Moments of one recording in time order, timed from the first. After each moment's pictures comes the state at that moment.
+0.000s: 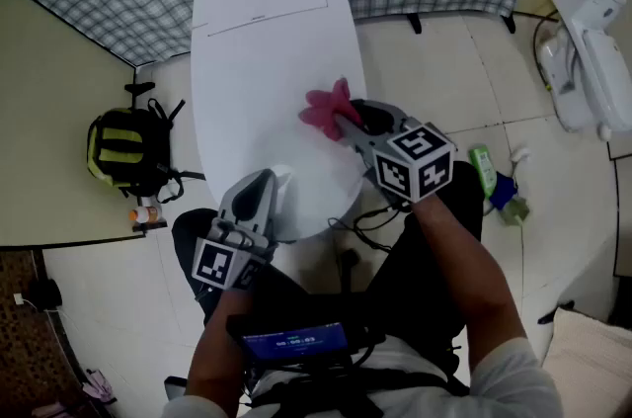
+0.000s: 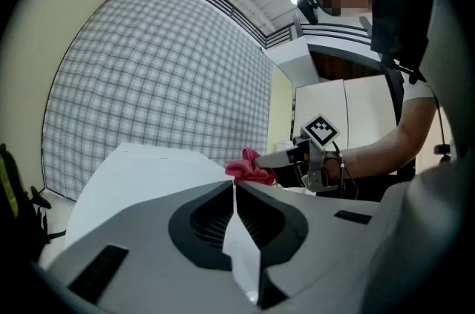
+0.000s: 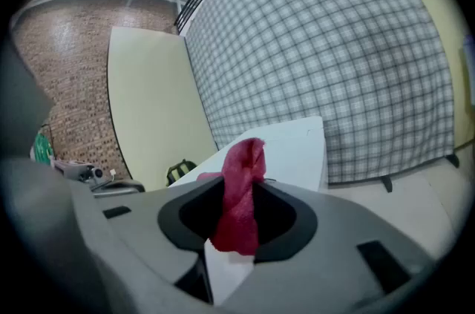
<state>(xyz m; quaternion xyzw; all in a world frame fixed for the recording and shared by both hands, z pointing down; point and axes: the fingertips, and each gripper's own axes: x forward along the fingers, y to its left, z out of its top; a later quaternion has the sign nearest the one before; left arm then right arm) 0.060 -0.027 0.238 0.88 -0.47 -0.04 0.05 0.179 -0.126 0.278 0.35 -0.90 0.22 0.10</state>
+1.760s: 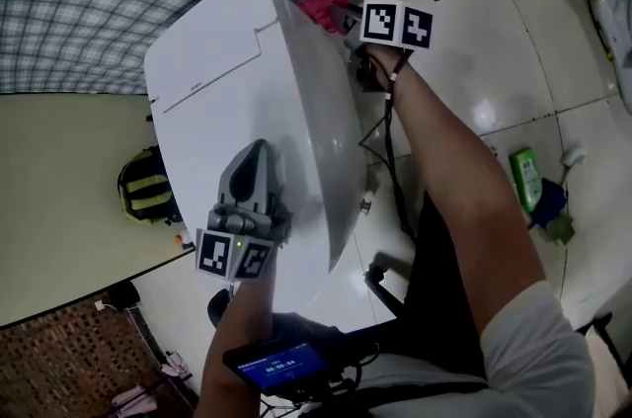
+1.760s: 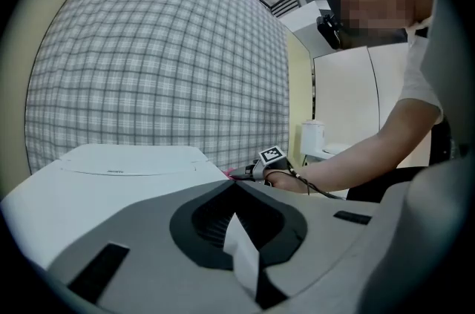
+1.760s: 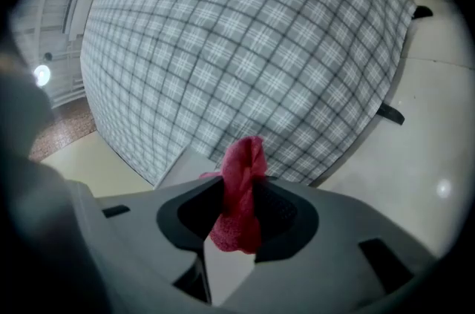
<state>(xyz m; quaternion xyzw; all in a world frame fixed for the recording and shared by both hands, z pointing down) 0.190 -0.247 0.265 0.85 -0.52 0.03 0.07 0.298 -0.494 0.413 0.36 -0.78 0.50 -0.08</state>
